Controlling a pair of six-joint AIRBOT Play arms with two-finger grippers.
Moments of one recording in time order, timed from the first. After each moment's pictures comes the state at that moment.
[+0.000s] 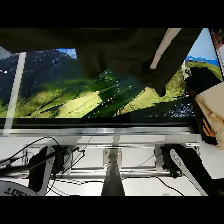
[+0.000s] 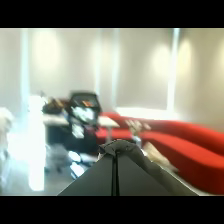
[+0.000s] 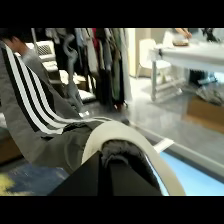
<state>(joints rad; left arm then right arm) 0.64 -0.68 1.34 0.01 -0.78 -0.54 -0.05 -0.75 1.51 -0.35 1.03 0.83</state>
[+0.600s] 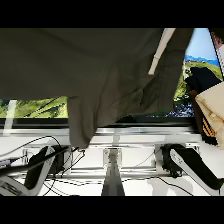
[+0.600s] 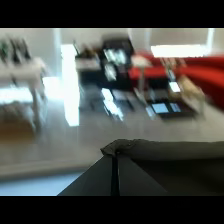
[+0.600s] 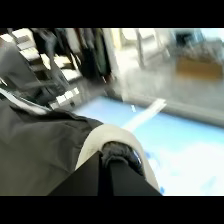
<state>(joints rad) 0.57 -0.81 1.34 0.40 -0.91 -0.60 -0.05 -0.92 1.48 -0.57 1.02 1.03</state>
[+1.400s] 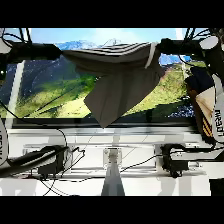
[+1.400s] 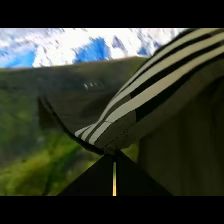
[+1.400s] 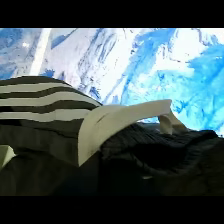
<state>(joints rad) 0.03 -1.30 1.34 0.95 -1.08 -1.06 -0.11 -1.49 1.40 -0.85 0.91 1.14</state>
